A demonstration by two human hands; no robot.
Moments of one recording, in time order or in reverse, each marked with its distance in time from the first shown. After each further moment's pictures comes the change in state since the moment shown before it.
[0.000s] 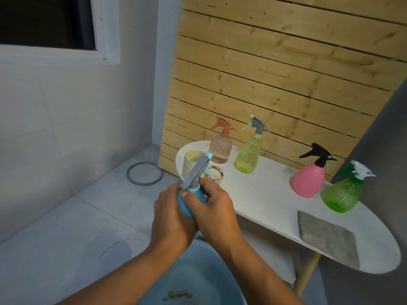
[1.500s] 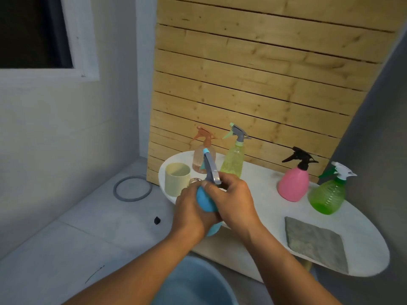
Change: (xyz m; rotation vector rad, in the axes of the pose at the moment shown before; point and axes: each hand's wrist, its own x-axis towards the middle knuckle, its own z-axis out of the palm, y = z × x) left_hand 0.034 0.058 0.070 -0.102 -0.209 0.038; right_hand 0.048 0.012 -0.079 -0.020 0.173 0.071
